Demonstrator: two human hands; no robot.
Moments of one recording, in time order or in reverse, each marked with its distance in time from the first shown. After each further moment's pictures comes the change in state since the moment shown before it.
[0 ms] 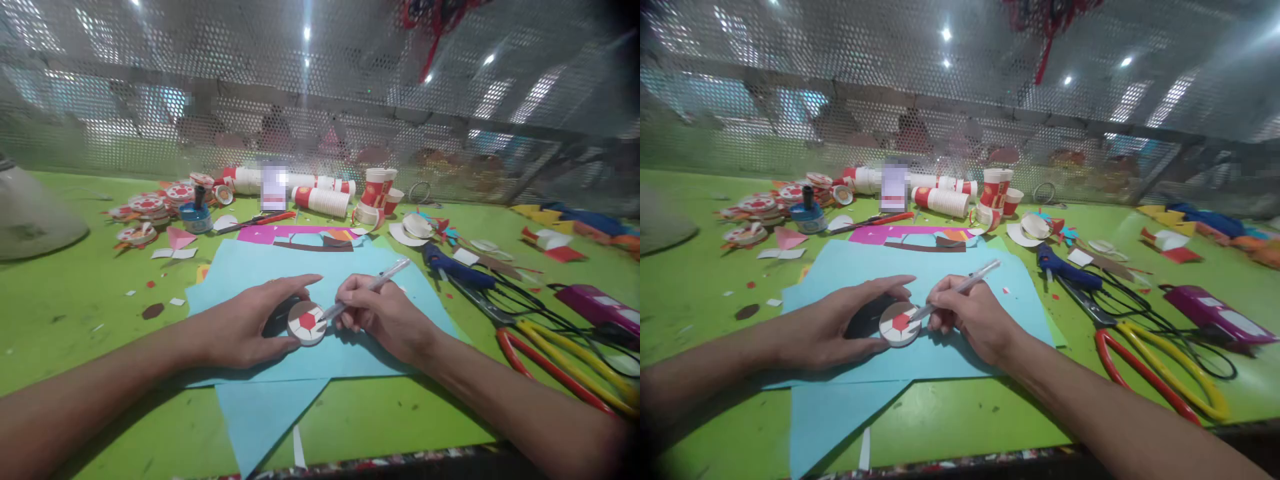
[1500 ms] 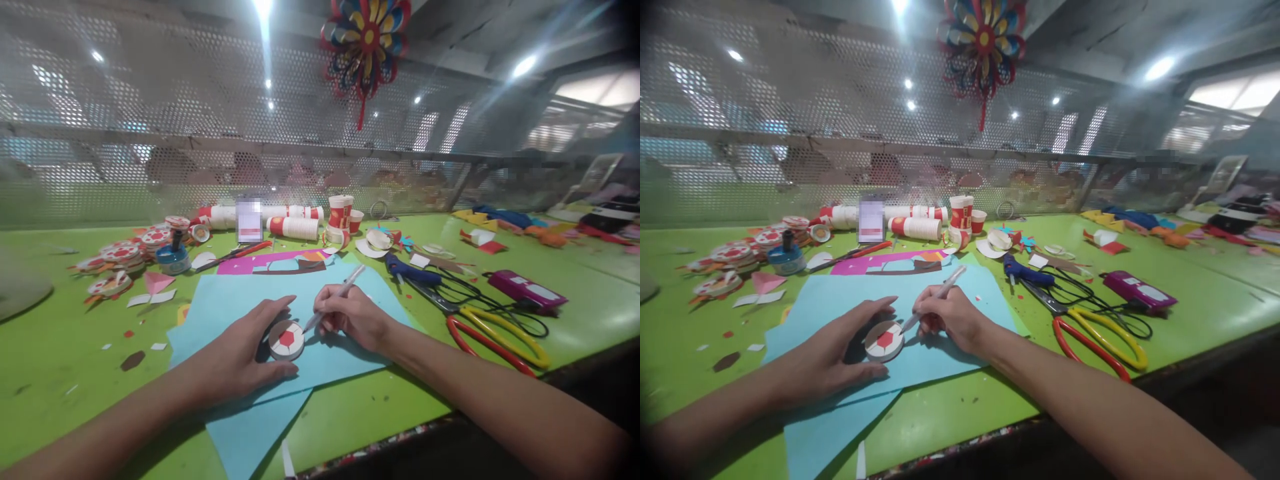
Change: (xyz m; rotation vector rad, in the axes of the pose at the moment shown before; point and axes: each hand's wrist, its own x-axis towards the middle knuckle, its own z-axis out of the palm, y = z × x) left_hand 0.004 0.001 0.013 -0.009 0.059 -0.054; right_hand 0.009 0.002 -0.008 0.021 0.008 -0.104
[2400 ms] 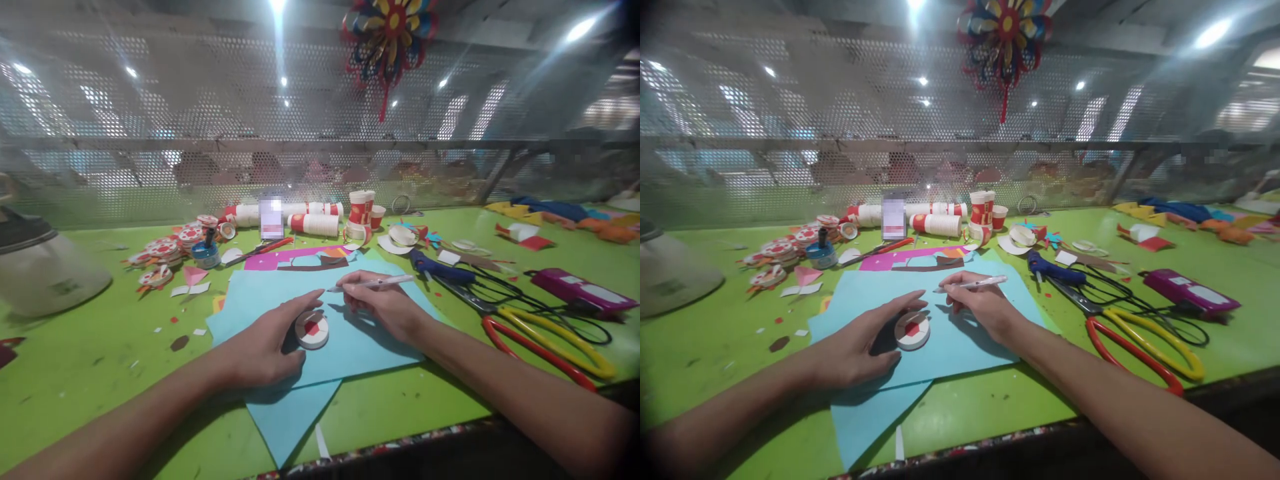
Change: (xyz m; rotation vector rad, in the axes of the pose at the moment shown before) left_hand -0.006 0.009 -0.012 -0.068 -0.058 0.039; right_hand 0.001 -0.003 -0.008 -0.175 0.102 -0.141
